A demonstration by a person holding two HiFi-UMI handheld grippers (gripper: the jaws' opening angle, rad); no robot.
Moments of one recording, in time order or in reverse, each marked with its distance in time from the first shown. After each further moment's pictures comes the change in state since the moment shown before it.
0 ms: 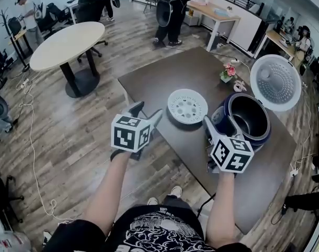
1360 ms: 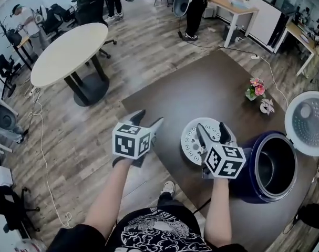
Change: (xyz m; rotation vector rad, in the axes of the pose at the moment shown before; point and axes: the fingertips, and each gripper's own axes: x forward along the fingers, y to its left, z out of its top) left arm 0.159 0.158 0.018 -0.030 0.134 0.046; right arm 0.247 0.004 -0.029 0.110 0.096 0.072
